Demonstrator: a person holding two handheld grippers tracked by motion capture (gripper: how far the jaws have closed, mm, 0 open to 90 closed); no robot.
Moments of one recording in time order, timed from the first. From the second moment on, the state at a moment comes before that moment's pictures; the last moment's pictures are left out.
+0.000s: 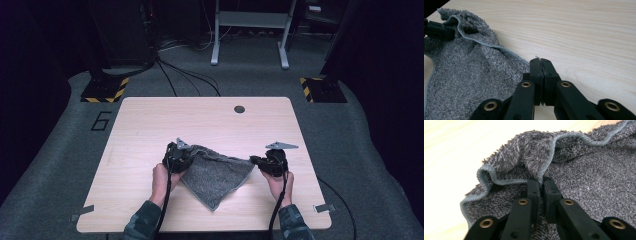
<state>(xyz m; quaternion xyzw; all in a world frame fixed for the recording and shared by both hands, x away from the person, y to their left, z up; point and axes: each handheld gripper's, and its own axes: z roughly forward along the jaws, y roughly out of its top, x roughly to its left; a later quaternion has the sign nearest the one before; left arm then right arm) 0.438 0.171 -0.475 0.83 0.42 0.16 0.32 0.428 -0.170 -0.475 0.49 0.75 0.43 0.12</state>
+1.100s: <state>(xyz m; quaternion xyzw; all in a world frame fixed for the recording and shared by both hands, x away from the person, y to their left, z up) 0.502 0.172 -0.449 0.84 0.42 0.18 0.28 0.482 -0.153 -0.455 0.46 0.77 0.41 0.13</state>
